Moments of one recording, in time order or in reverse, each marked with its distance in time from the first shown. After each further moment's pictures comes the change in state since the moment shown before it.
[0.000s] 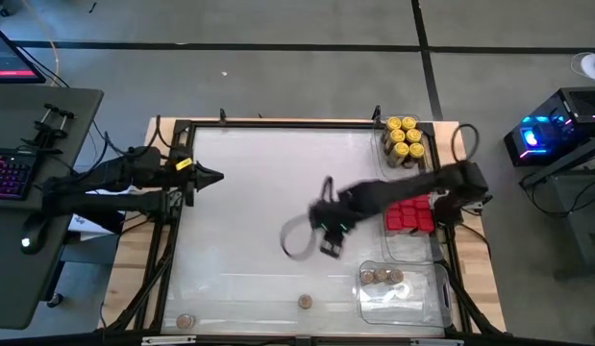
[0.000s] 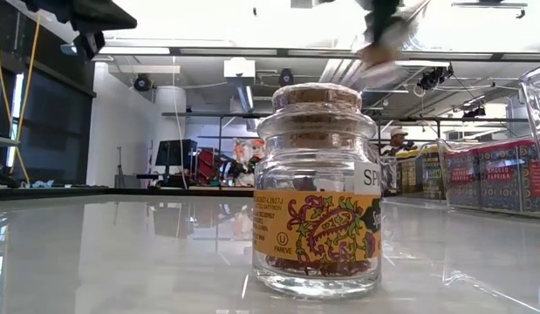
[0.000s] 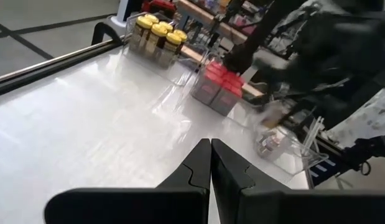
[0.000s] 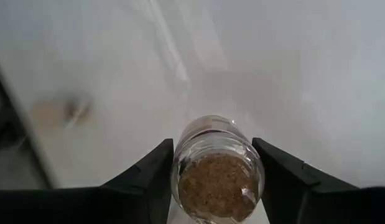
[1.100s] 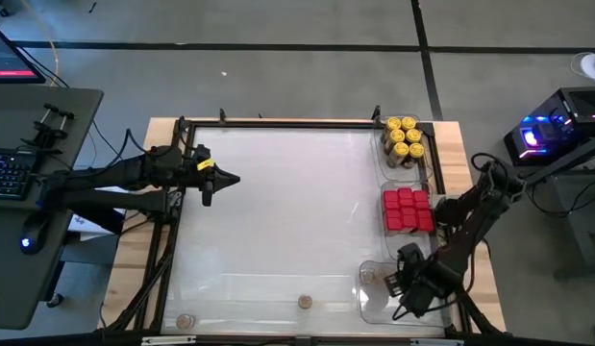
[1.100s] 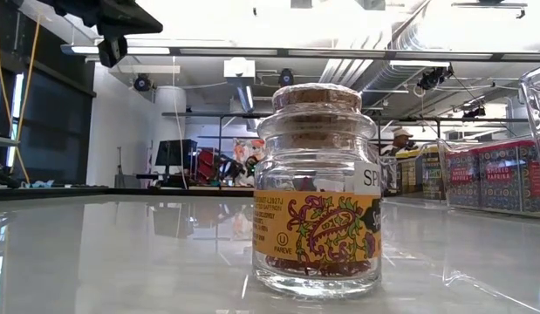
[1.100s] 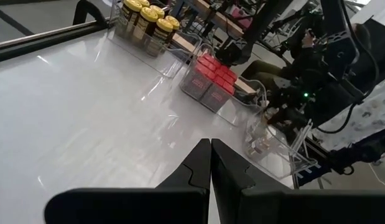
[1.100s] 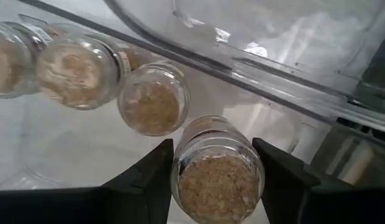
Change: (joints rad) left arm 0.000 0.180 -0.001 0.162 0.051 -0.078; right arm 0.702 -0.266 -0.630 0.122 0.017 1.541
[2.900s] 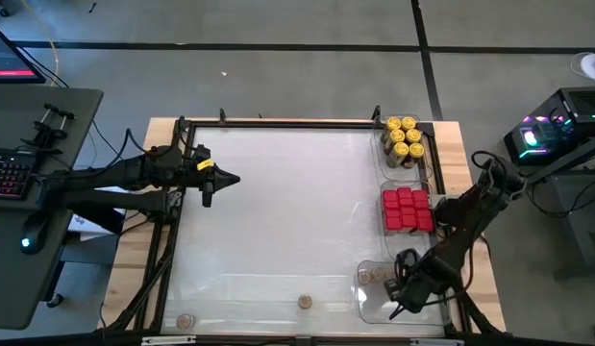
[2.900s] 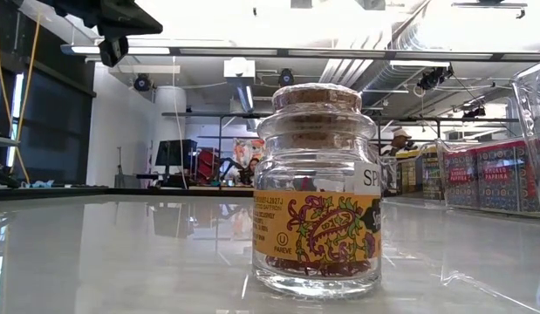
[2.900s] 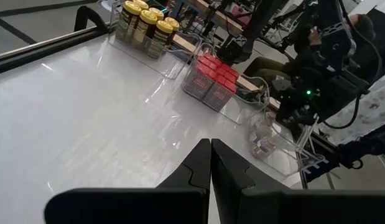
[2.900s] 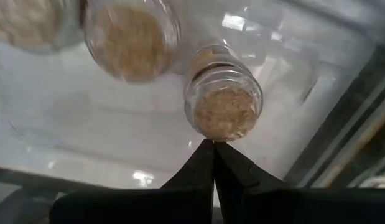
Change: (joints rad) left arm 0.000 0.000 0.000 -0.003 -0.005 0.048; right arm -0.036 -0.026 -0.059 0.152 -0.172 0.022
